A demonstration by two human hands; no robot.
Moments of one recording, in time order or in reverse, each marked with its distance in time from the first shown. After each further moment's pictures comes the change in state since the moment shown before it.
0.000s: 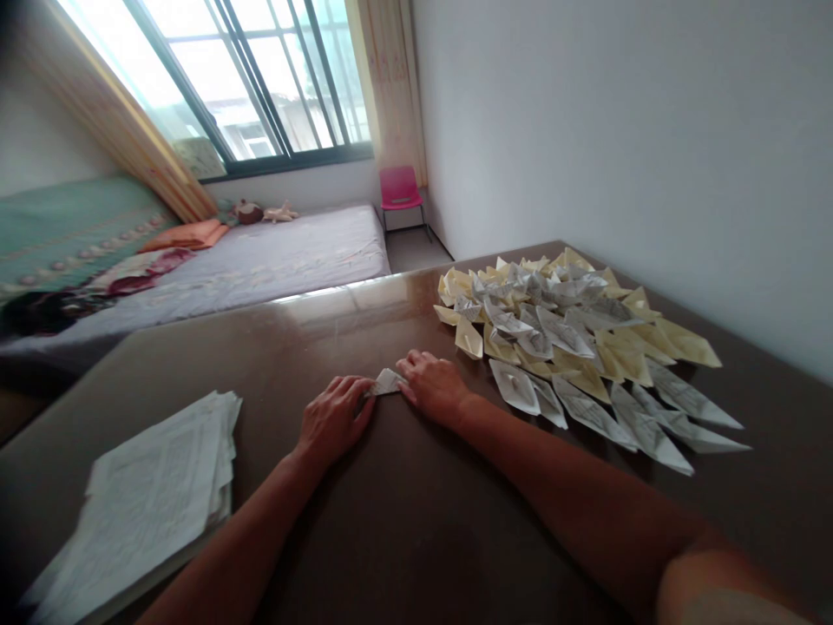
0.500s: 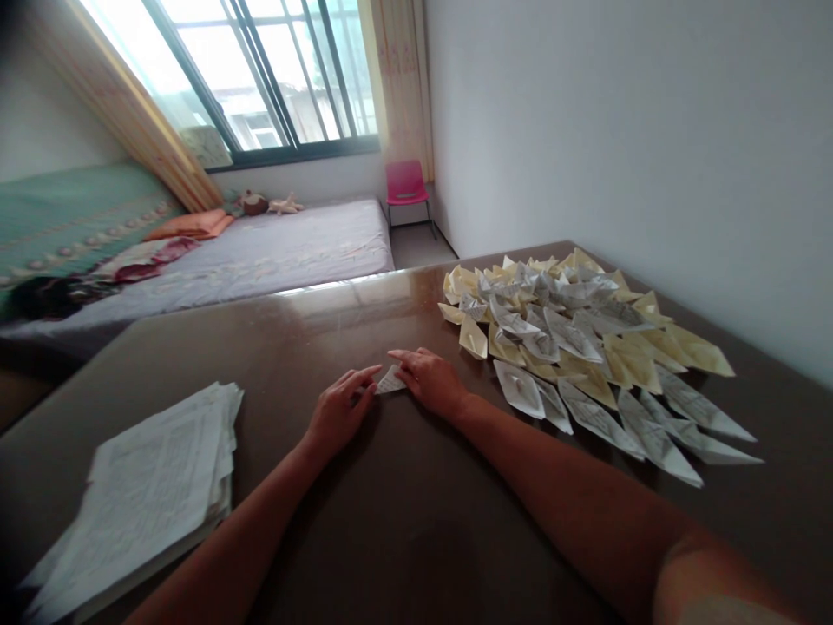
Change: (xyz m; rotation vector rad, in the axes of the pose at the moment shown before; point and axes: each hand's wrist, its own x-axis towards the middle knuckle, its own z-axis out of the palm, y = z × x) left_hand 0.006 -0.004 0.016 -0.493 0.089 -0.125; right_hand 0.014 0.013 0.029 0.530 0.189 -0.041
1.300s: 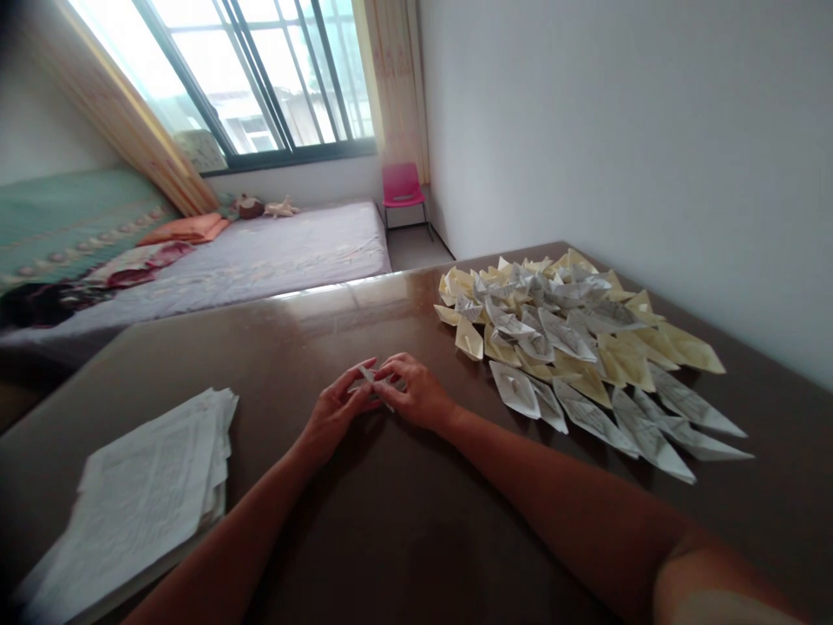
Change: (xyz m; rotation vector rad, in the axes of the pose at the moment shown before) left_hand 0.002 0.015 0.001 -0.973 -0.113 -0.343; right_hand -0.003 -0.018 0.011 0.465 0.113 0.032
